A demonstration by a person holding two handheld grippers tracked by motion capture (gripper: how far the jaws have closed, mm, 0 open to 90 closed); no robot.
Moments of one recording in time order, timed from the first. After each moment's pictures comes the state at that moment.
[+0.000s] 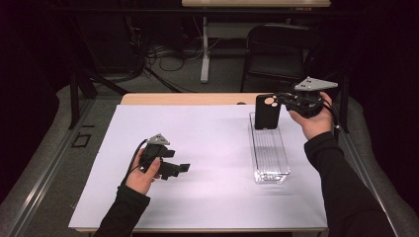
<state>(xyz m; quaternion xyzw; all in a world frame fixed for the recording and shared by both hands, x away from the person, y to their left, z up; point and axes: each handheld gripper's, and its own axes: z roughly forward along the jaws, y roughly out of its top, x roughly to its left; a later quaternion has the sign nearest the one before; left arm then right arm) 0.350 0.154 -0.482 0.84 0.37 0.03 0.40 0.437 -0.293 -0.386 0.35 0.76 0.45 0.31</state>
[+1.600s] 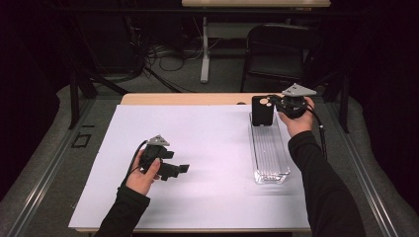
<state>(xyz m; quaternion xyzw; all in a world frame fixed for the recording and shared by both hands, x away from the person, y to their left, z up) 0.350 0.156 -0.486 0.84 0.38 0.03 0.40 0.489 -0.289 -0.452 0.36 0.75 0.43 0.35</state>
